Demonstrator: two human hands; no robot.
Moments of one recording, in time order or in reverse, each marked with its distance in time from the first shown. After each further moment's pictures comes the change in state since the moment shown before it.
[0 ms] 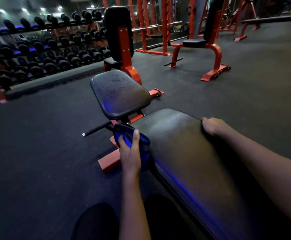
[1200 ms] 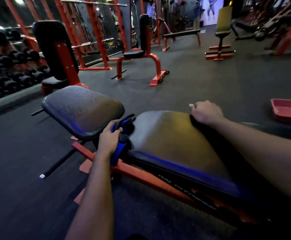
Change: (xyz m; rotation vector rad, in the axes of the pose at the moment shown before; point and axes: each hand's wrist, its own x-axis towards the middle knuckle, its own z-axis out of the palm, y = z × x) left_hand 0.173 0.021 -0.008 0.331 -0.568 0.437; right_hand -0.072 -0.040 -0.008 -0.204 0.384 0.180
